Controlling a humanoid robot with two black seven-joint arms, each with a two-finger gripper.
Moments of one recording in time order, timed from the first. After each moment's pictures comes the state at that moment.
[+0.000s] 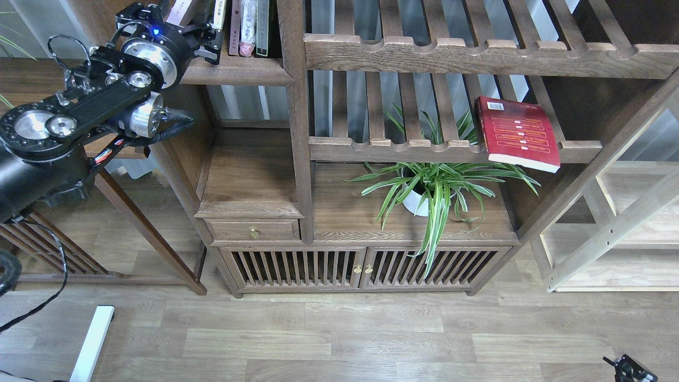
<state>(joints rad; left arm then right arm) -1.15 0.34 -0.46 -1.00 0.58 0.49 0.23 0.16 -0.58 -0.40 0.50 -0.50 -0.40 0.49</state>
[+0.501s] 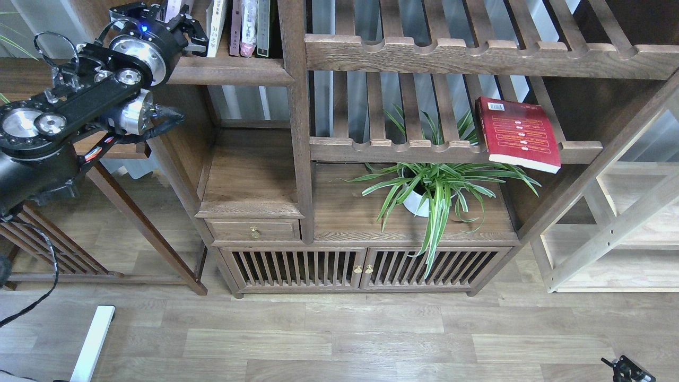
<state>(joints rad) -1.15 0.37 -0.46 -1.00 0.58 0.48 0.23 0.16 -0.58 -0.40 0.50 -0.50 -0.40 0.49</state>
